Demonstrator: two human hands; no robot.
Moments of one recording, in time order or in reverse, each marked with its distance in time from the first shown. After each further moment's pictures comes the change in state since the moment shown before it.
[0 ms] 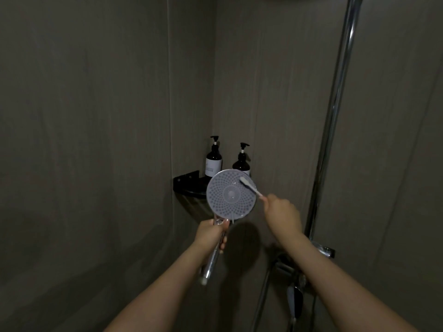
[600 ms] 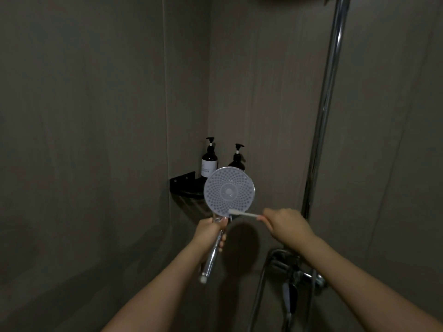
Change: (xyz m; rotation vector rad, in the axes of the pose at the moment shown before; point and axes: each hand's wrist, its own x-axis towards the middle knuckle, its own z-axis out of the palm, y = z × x) left_hand -0.009 0.003 0.002 -0.061 -0.066 0.000; right_hand -0.017 0.031 -0.010 -0.145 -0.071 -0.296
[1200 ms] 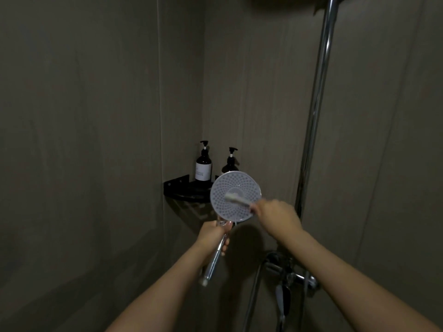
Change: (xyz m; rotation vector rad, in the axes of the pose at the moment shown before) left_hand -0.003 0.001 0.020 0.068 -0.048 0.015; right_hand 0.012 -0.013 -0.020 0.017 0.018 0.132
